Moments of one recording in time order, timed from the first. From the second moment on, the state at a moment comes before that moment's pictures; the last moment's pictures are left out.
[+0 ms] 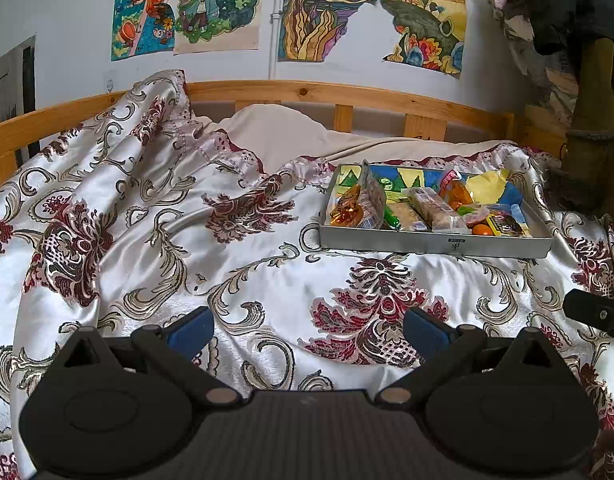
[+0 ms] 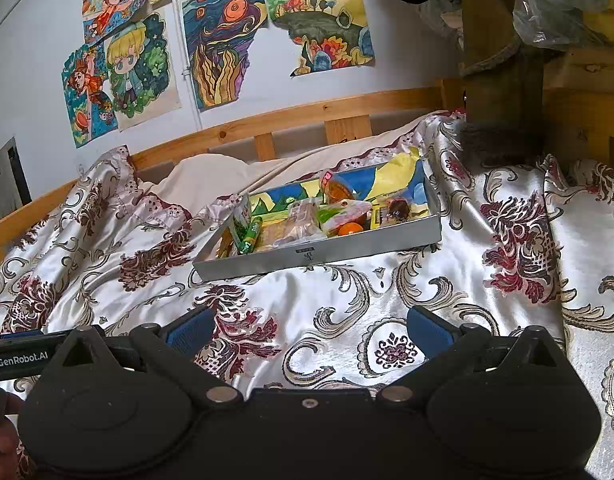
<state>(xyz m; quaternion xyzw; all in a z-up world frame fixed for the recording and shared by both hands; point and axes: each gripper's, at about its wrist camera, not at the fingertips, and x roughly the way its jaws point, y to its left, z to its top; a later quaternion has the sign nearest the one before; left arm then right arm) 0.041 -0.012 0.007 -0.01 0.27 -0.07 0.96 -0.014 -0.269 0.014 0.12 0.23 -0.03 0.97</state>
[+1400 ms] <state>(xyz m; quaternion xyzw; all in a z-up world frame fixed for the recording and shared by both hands) 0.038 -0.016 0.015 0.00 0.28 -0.11 0.95 -0.013 -0.269 0.013 0.10 0.23 -0.03 0.97</state>
